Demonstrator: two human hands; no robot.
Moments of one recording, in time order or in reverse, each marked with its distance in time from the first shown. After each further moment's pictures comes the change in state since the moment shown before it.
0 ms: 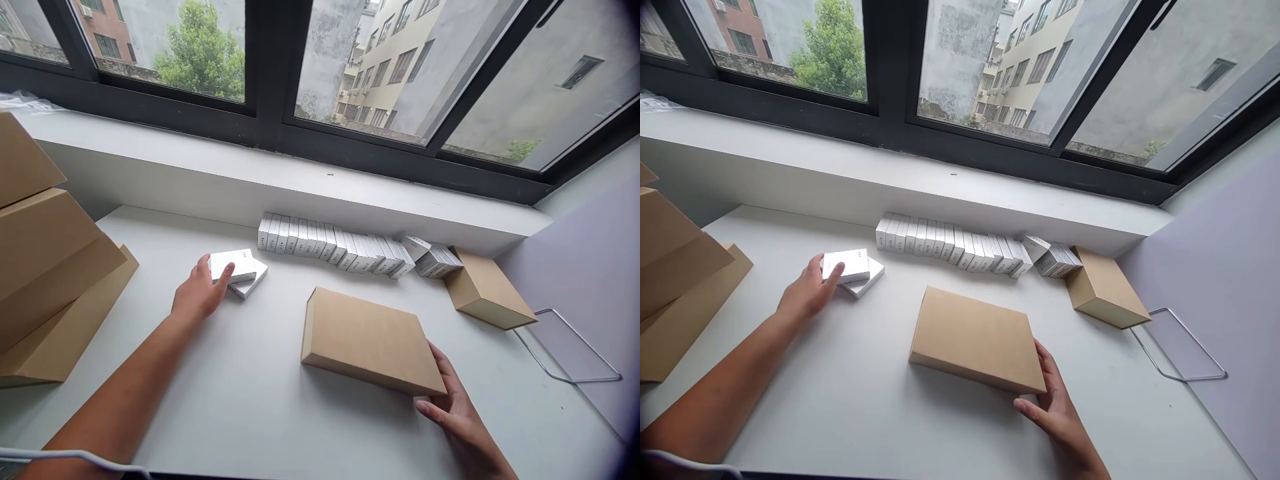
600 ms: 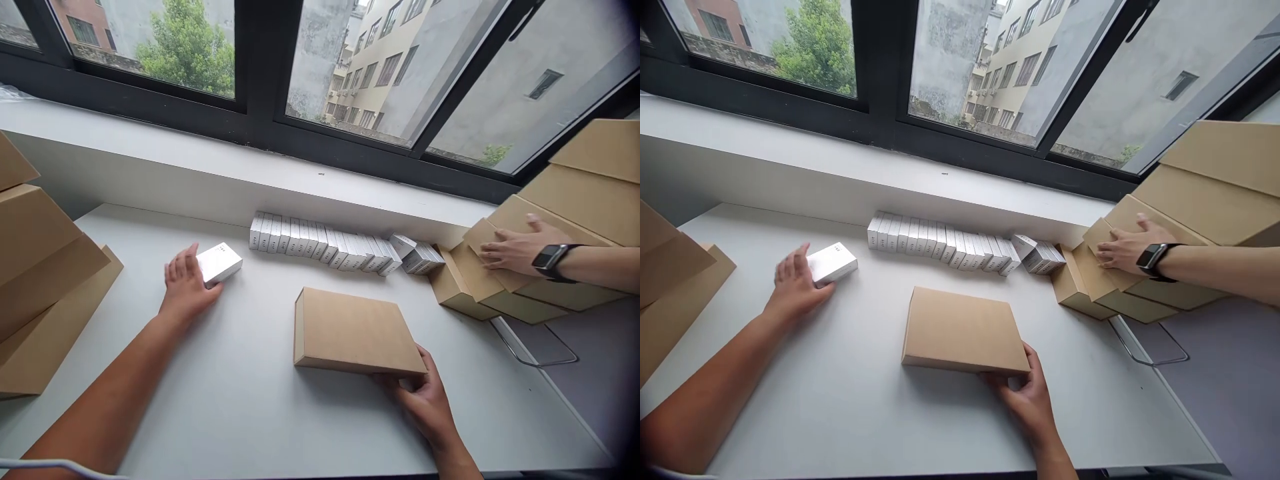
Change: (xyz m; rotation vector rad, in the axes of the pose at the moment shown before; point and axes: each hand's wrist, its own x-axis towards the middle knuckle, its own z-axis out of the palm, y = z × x) left_hand 0.002 -0.003 0.001 0.196 -0.028 0.286; right_hand -0.005 -0.003 0.039 -0.086 0.229 -0.007
